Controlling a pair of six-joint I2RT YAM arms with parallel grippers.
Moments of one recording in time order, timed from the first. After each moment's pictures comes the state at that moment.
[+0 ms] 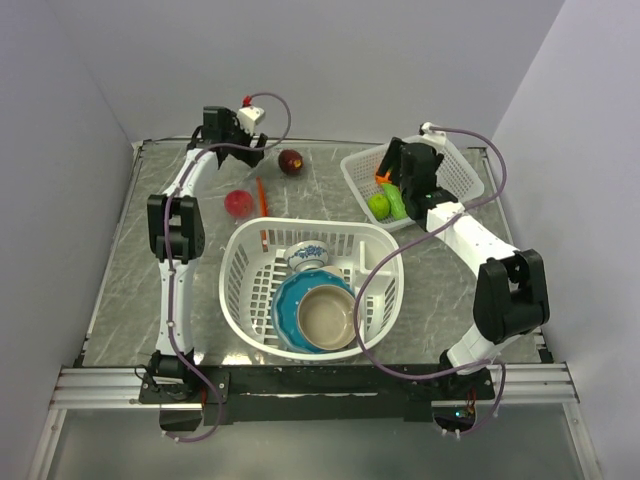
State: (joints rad) left arm -0.09 2.51 2.28 -0.33 0.40 0.44; right arm 0.29 1.60 1.21 0.05 0.38 0.41
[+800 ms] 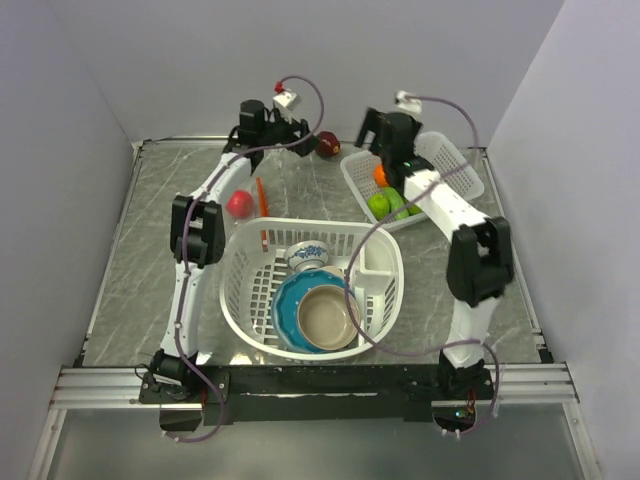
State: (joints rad) left arm -0.26 2.52 2.30 0.06 0.68 -0.02; right arm 0.33 1.89 1.59 0.03 0.34 0.37
